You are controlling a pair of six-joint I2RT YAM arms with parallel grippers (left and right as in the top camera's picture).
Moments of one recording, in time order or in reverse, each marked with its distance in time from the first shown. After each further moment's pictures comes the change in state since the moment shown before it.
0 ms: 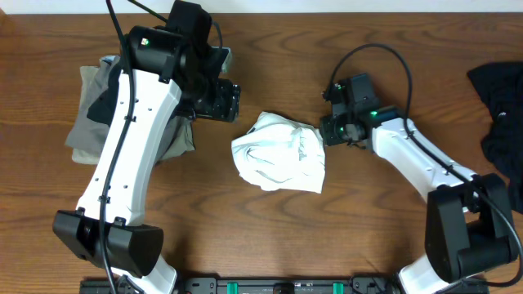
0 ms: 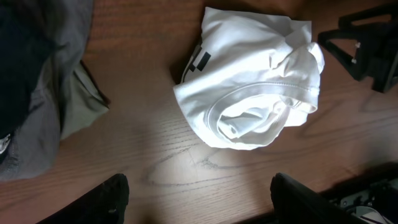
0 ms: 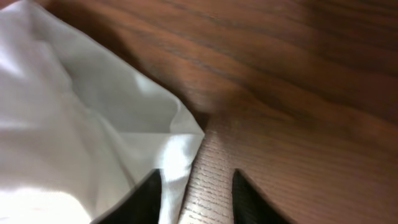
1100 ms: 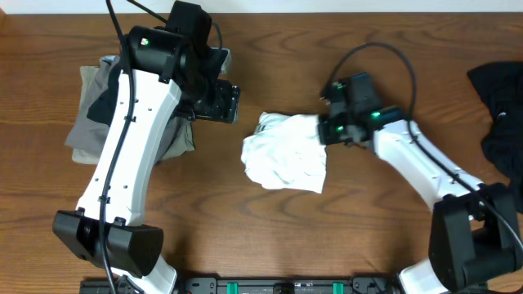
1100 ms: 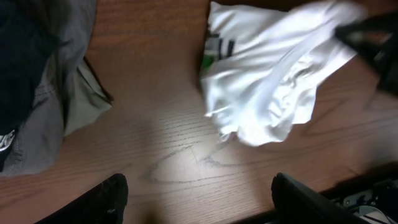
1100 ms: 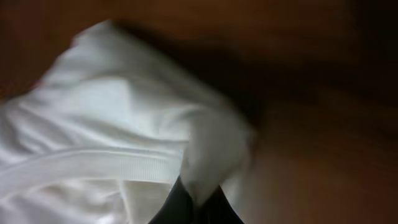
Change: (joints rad) left arm 0.000 0.000 0.000 -0.010 -0.011 0.000; right arm -0.006 -0.044 0.005 -0.015 -0.058 0.084
